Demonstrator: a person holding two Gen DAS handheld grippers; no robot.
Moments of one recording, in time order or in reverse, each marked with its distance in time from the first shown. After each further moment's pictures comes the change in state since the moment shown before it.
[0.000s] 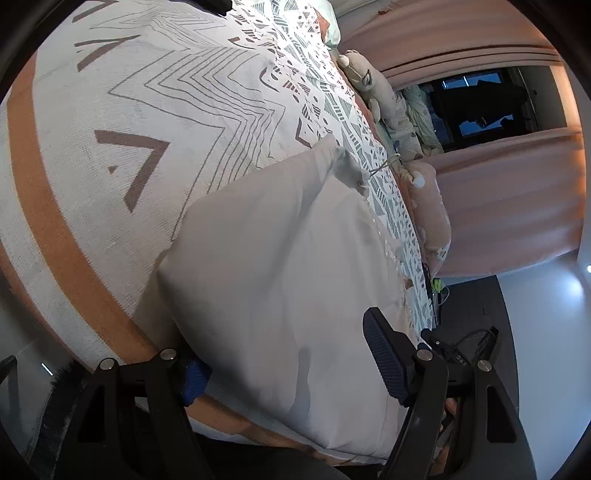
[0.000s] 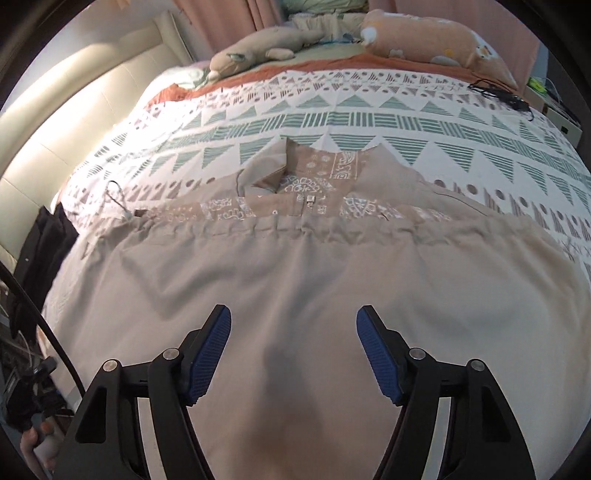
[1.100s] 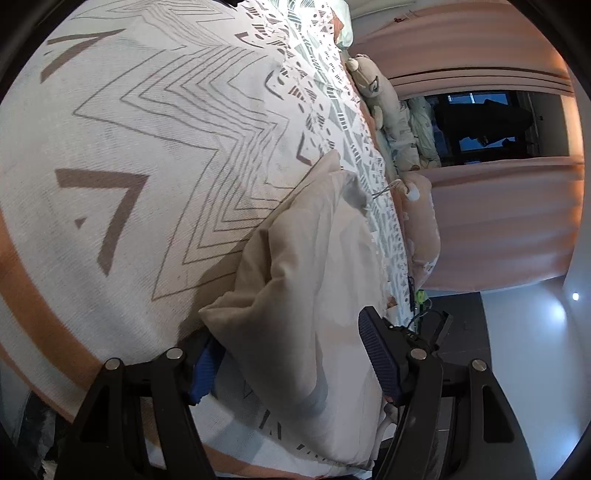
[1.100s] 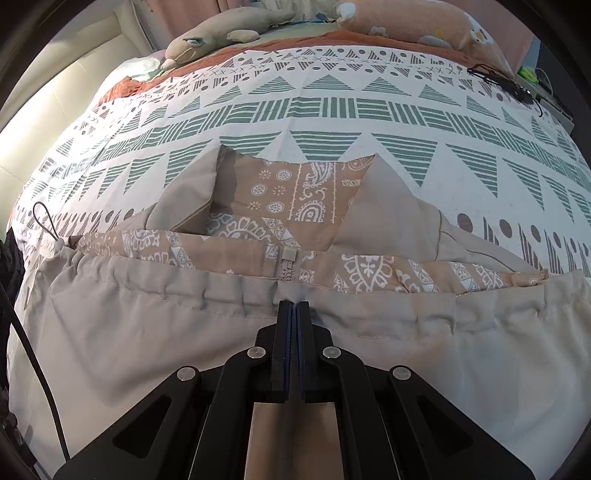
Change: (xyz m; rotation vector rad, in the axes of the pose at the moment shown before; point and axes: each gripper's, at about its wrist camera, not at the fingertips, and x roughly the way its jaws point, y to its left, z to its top) left arm 0.012 0.011 0.041 -0.076 0.033 -0.093; right arm 0.108 -0.032 0.070 0.062 0.051 -0.086
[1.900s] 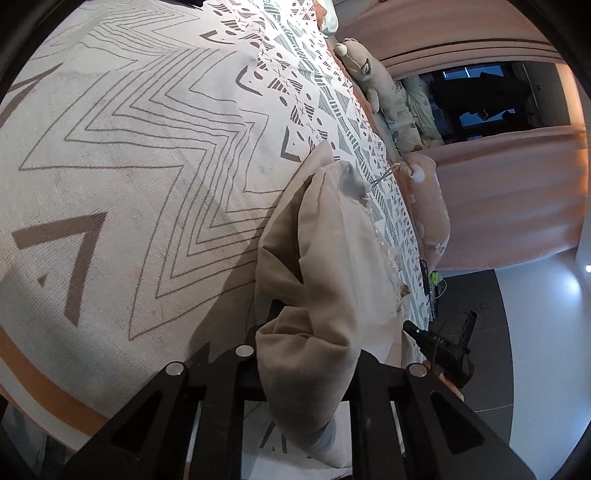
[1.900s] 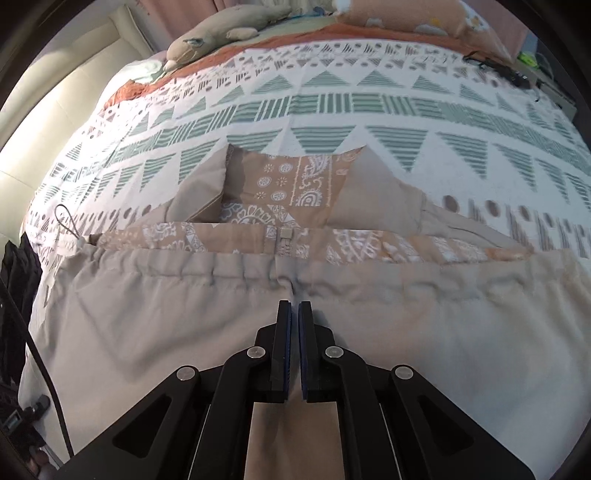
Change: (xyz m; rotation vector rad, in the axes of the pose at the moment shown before) left arm 0.009 -0.015 0.009 0.091 0.045 0.075; right arm -0.036 -0.011 -0.009 0.026 0.018 0.034
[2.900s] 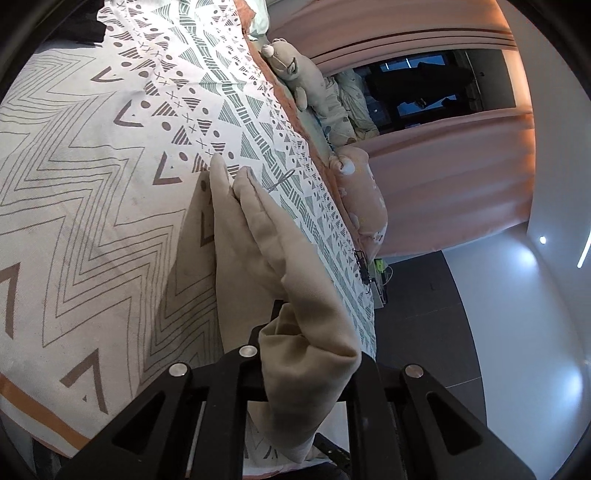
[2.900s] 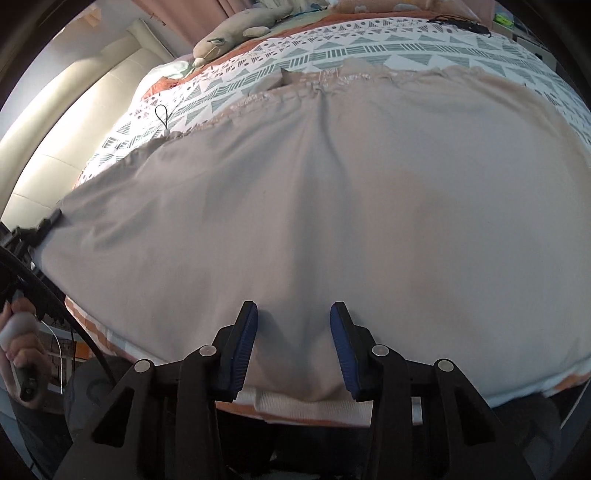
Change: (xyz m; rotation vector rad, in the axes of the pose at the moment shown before) left arm -0.015 -0.081 0.009 0.106 0.011 -0.220; right arm -0.105 0.000 -0.202 0.092 0.013 0.131
